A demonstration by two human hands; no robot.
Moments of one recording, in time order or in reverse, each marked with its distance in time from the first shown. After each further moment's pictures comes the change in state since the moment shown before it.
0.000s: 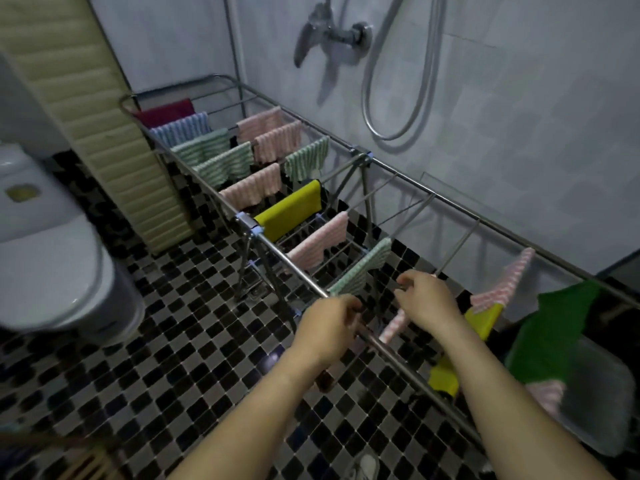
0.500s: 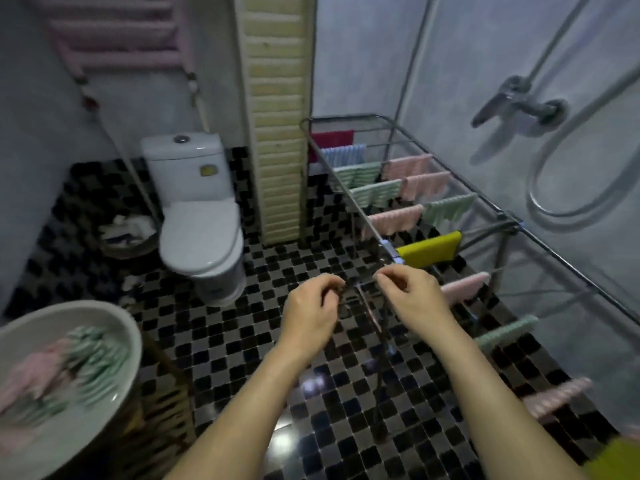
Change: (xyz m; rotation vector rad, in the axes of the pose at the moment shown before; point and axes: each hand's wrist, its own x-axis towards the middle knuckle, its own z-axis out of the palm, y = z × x) left_hand -0.111 -0.110 -0.156 -0.272 0.648 -0.267; right_hand -0.064 -0.237 0.051 0.283 -0.074 -0.586
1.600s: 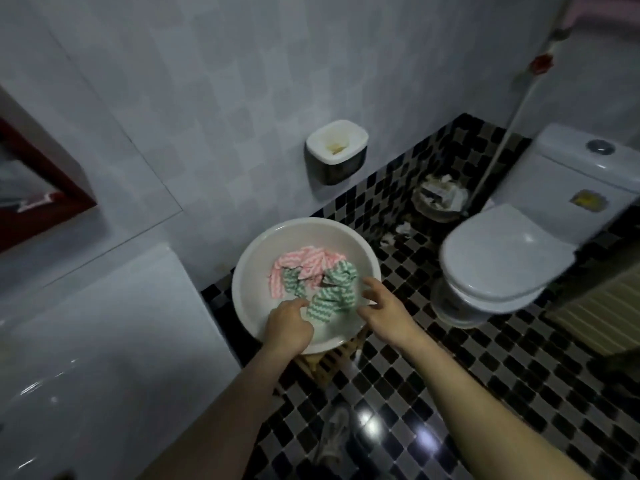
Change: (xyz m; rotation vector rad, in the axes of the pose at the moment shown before) left_hand -0.080 -0.245 -0.214 0.102 0.694 -1.249; right_hand 0.074 -0.212 0.398 0.016 -1.373 -0.501
